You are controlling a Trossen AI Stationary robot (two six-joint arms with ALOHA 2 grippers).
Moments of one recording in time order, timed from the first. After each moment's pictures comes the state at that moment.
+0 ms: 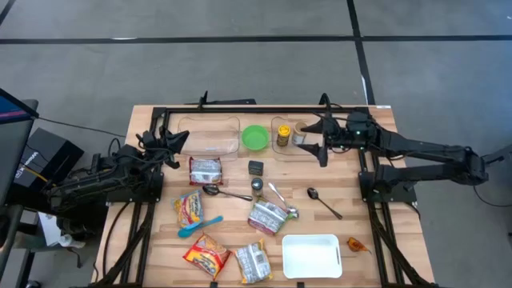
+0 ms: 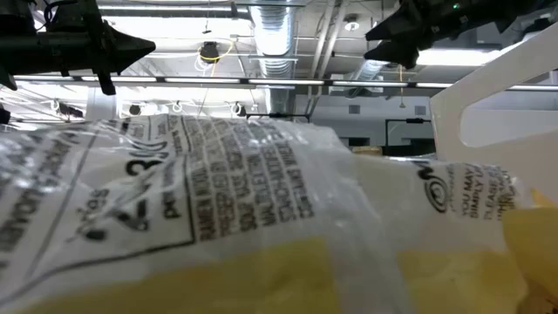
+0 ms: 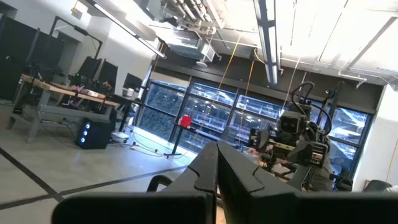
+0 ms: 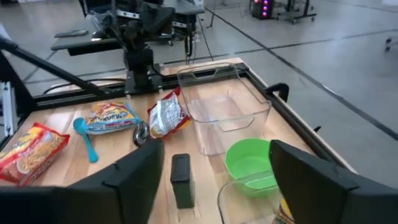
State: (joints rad) left arm 0.35 0.13 0.01 0.50 -0.19 -0.29; right arm -0.30 0.87 0.68 -0.07 -0.11 0.03
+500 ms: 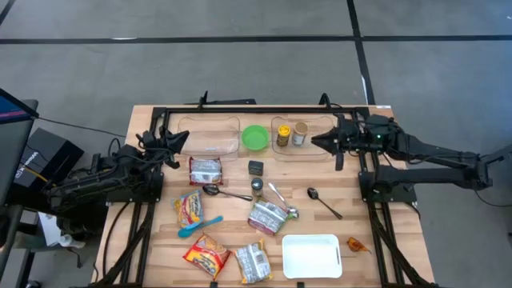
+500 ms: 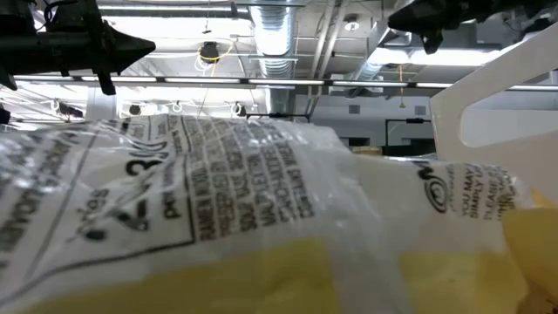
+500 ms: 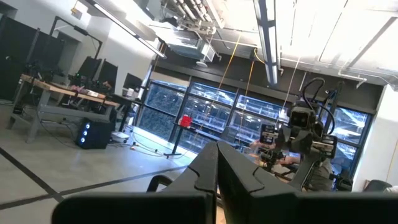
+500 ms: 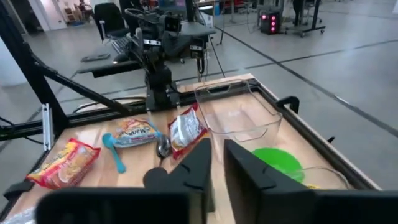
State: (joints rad) left arm 0.35 0.13 0.01 0.50 -0.19 -0.29; right arm -0.26 0.69 0.68 -0.18 -0.10 0.10
